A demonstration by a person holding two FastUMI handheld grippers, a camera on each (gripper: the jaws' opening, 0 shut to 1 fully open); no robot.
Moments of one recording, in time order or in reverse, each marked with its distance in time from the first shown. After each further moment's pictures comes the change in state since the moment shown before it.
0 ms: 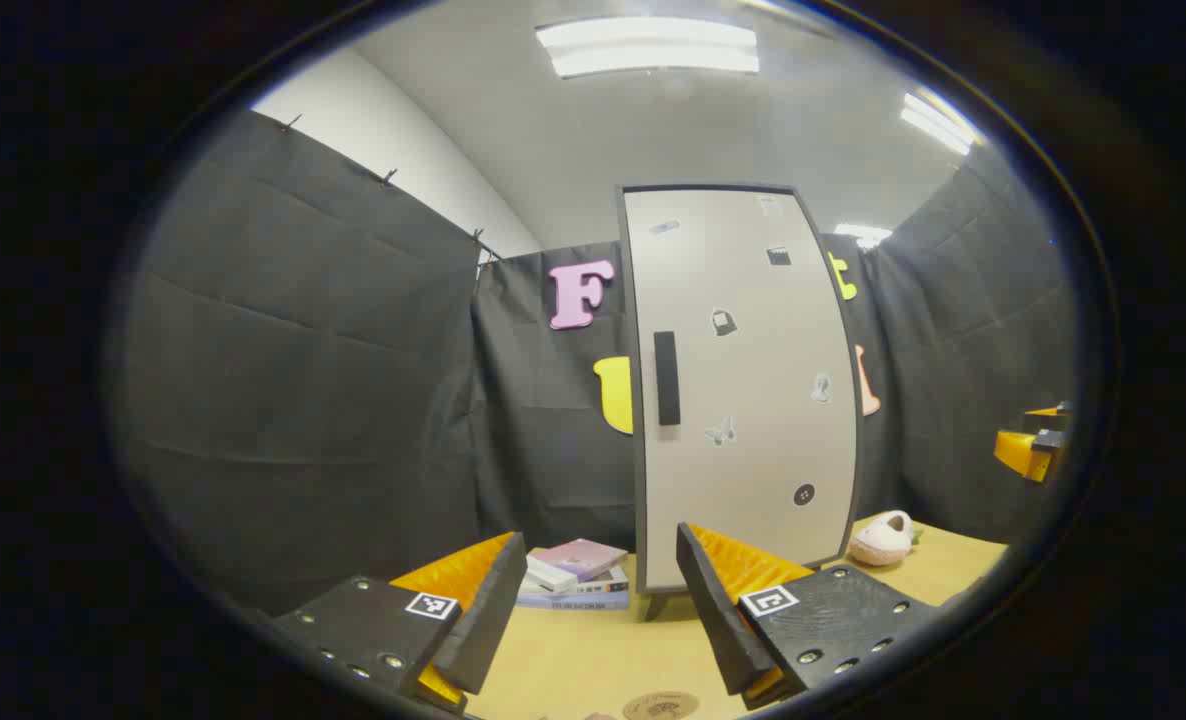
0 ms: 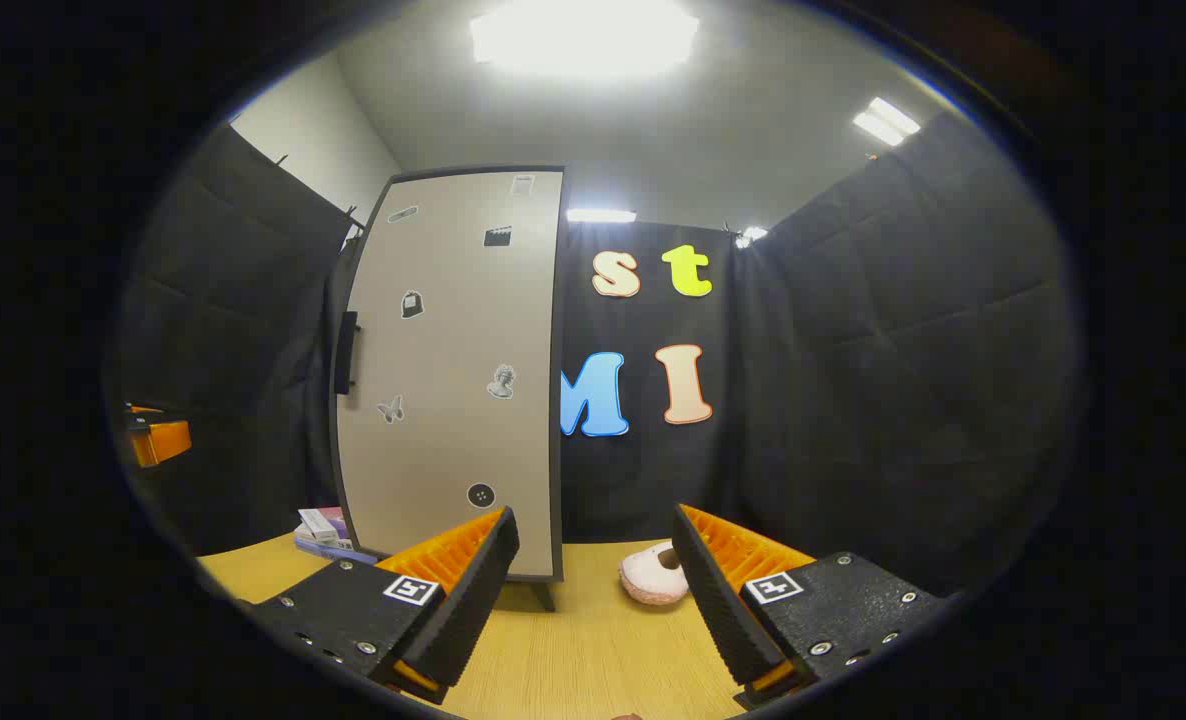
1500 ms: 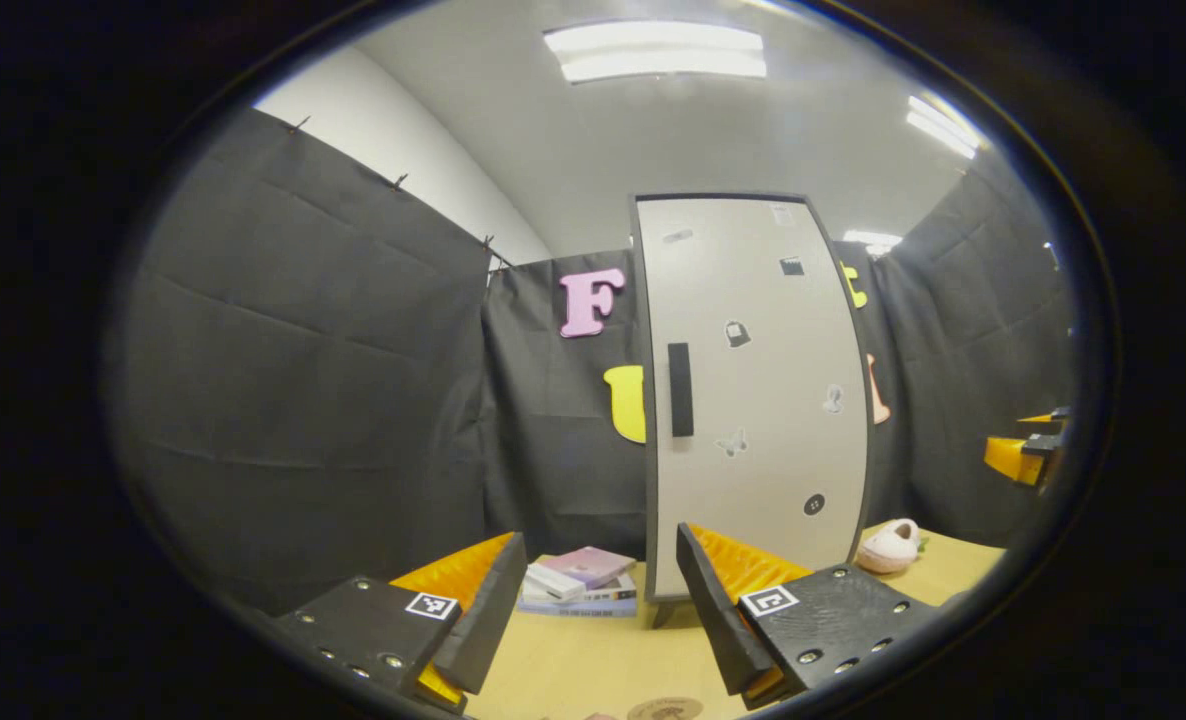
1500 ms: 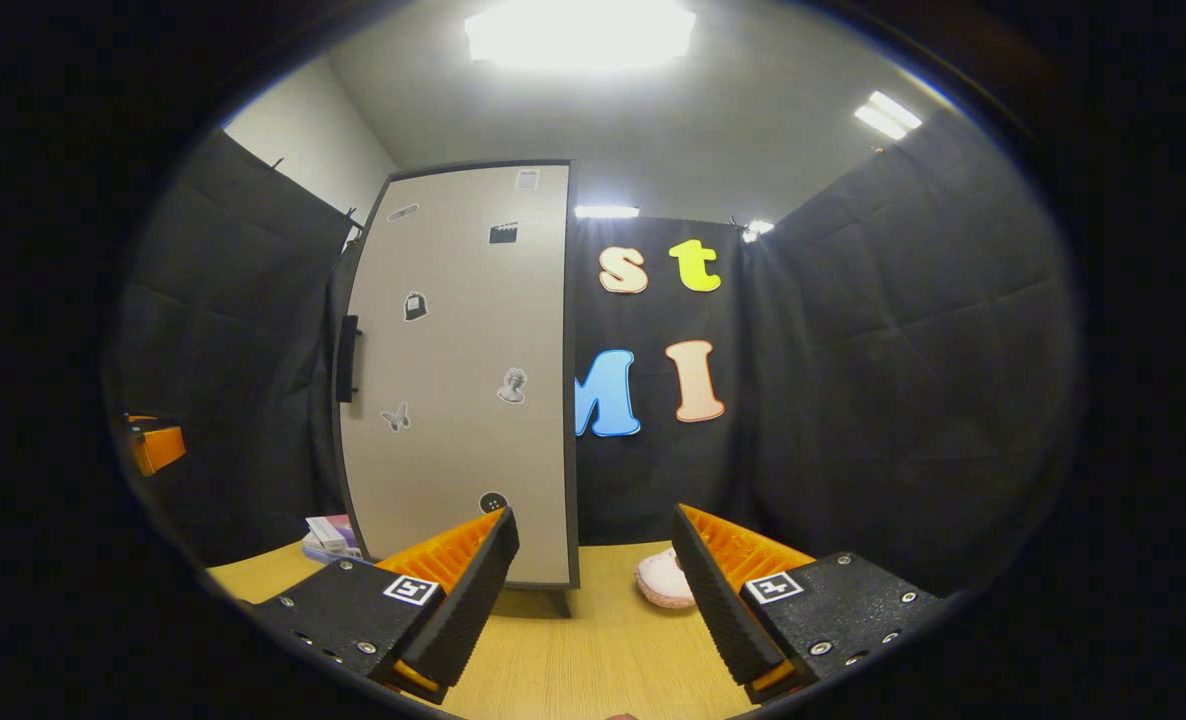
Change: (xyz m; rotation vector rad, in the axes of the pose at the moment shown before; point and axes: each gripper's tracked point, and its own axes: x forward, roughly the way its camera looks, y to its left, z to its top) left arm -0.001 0.018 0.011 -0.007 -0.023 0.036; right arm 0.024 0.025 0.009 0.021 0.007 0.029
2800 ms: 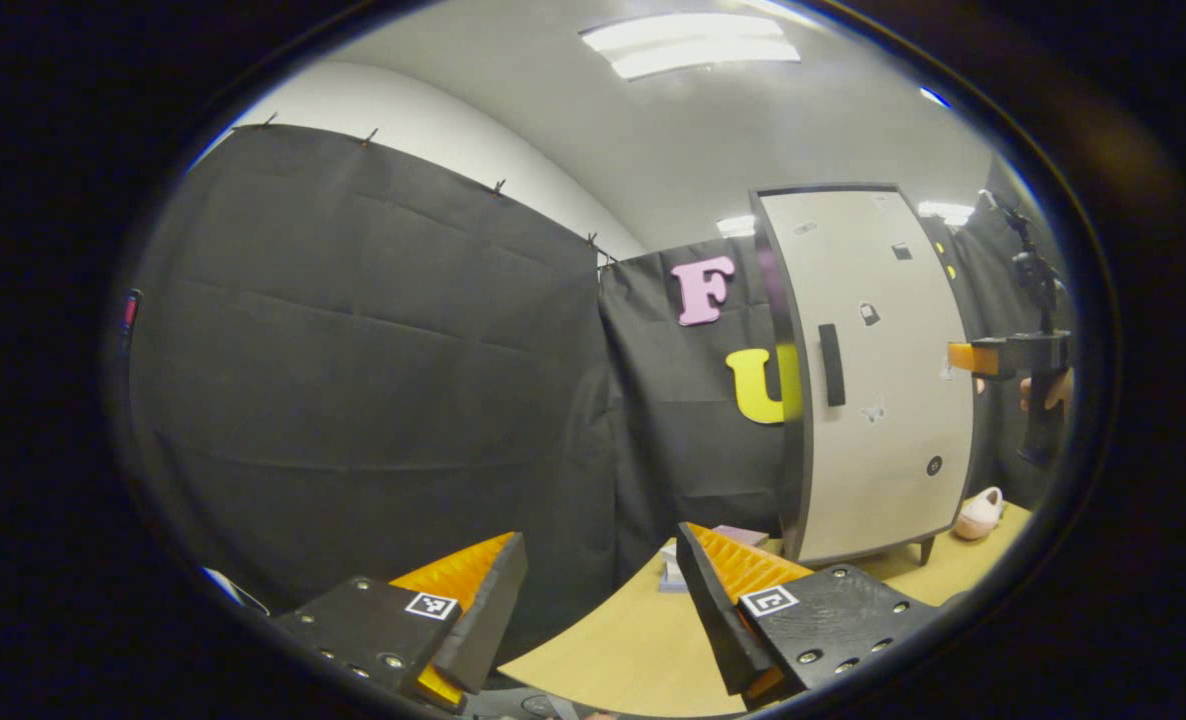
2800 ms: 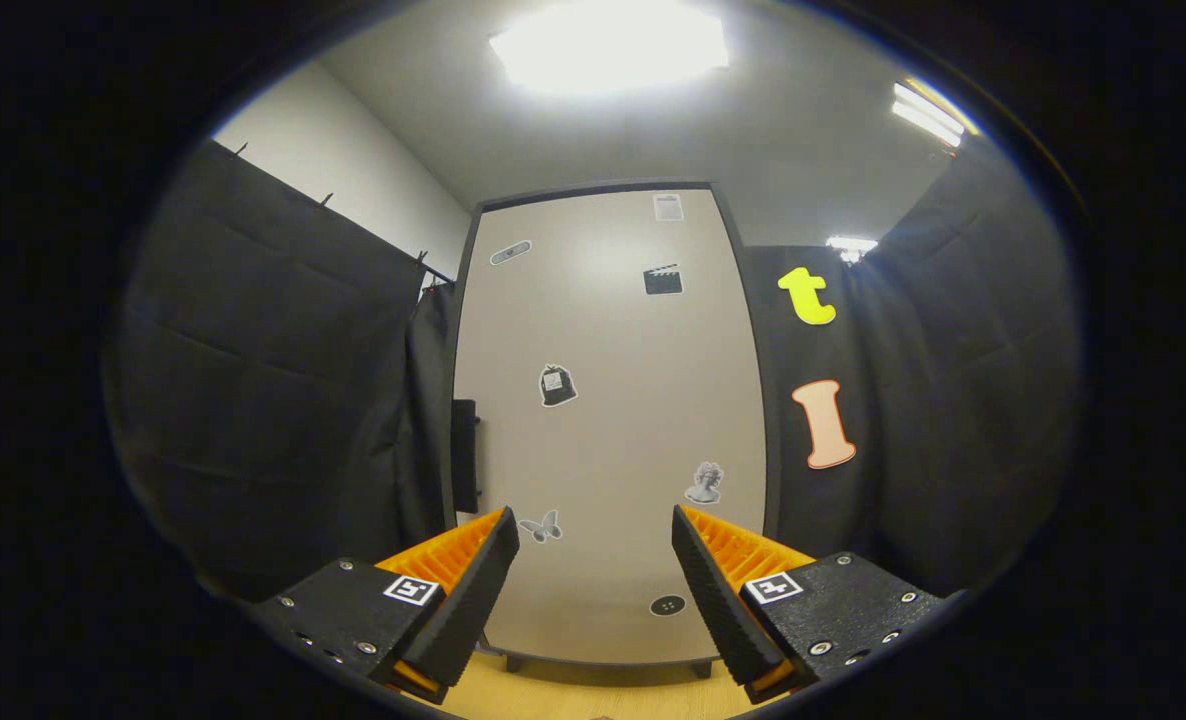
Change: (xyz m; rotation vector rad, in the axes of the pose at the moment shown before) left arm -0.079 0.172 -0.011 0.065 0.040 0.299; right arm 0.096 0.188 0.088 0.051 -0.127 0.239
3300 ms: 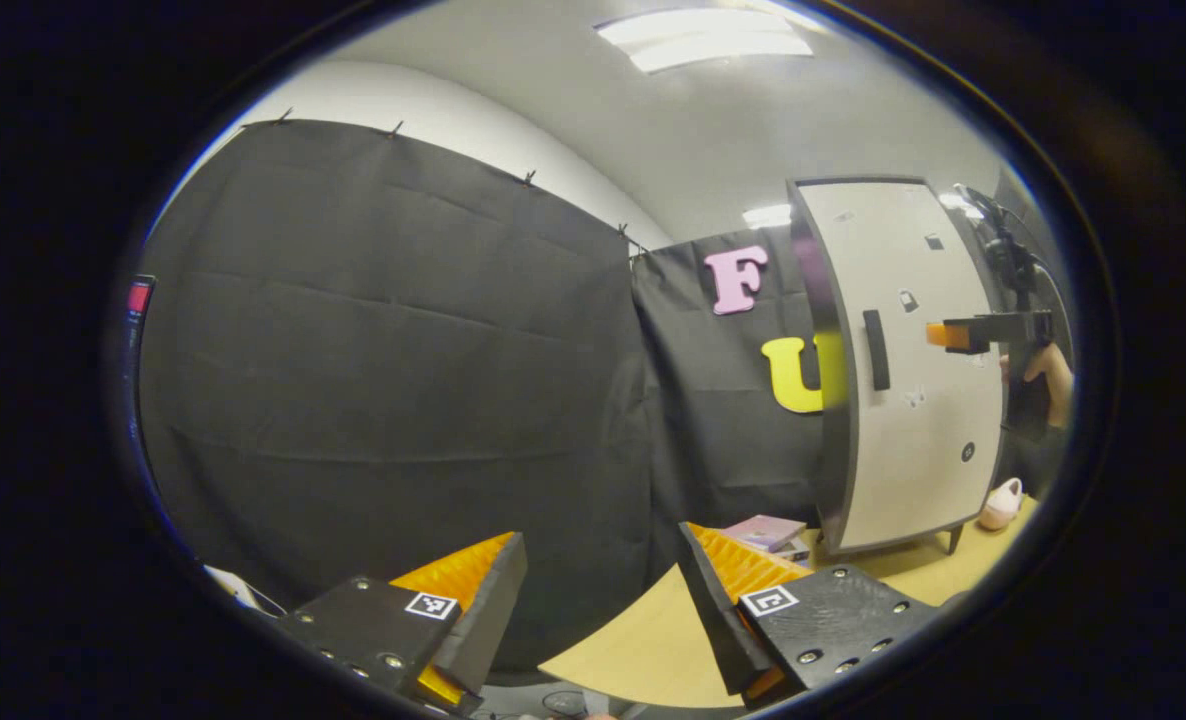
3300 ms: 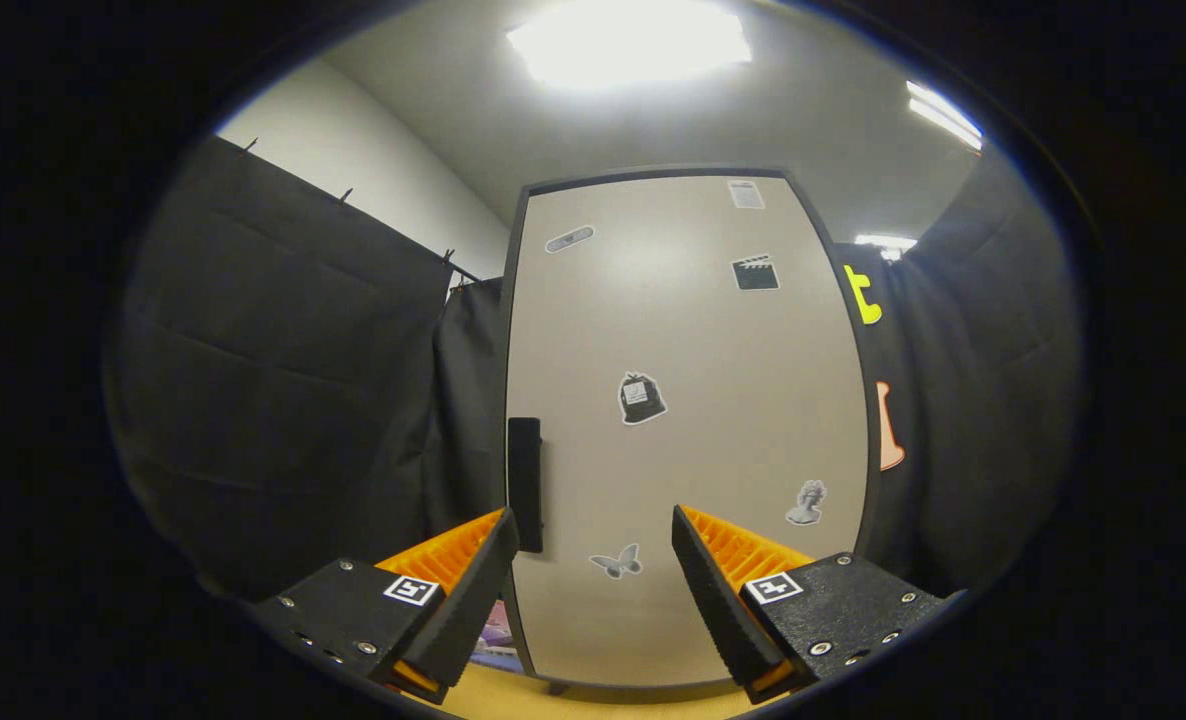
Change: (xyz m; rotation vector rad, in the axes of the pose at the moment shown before) left arm 0.002 0.058 -0.019 0.003 0.027 0.080; right arm 0.066 0.072 0.004 0.006 0.003 0.071
